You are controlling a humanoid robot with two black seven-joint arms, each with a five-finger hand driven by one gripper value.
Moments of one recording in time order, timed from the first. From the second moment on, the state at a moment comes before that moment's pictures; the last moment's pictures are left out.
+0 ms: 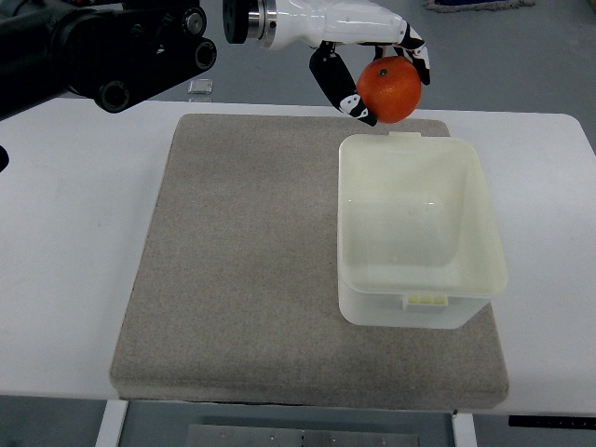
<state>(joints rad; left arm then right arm) -1.61 0.24 0.01 -0.86 1.21 -0.19 -0.52 0.00 0.00 -0.05 0.16 0.04 -0.06 0.15</state>
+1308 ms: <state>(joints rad) -1.56 0.06 0.10 -0.84 1.38 -0.20 -0.51 0.00 0.00 -0.05 0.16 0.04 -0.06 0.15</state>
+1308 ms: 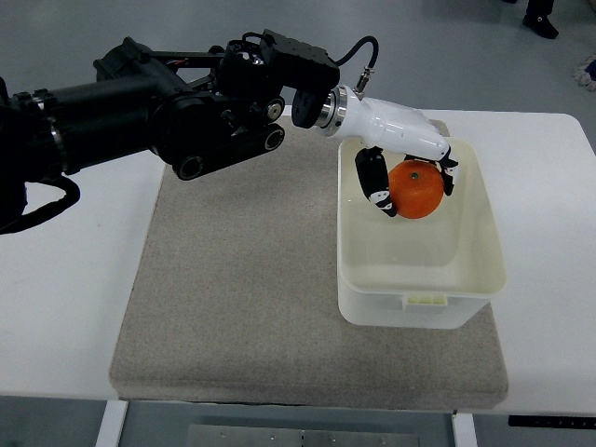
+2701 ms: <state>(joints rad) -1.50 0.06 0.06 -0.81 1.35 -0.19 -0.51 0.00 0.00 -0.05 0.16 0.04 -0.06 0.15</state>
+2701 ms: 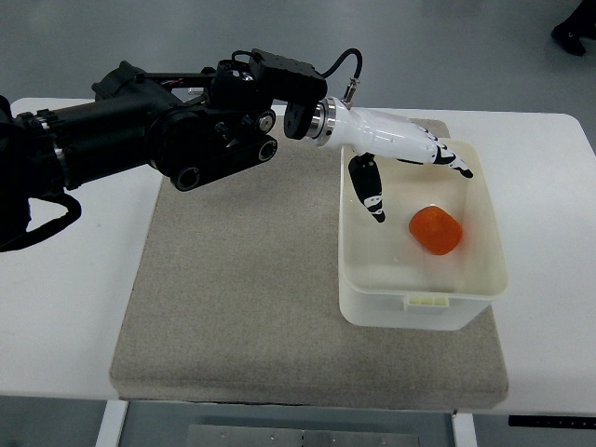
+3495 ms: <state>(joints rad) -1.51 0.06 0.02 -0.46 1.30 -0.12 -0.50 0.00 0.00 -0.05 0.16 0.04 -0.06 0.15</state>
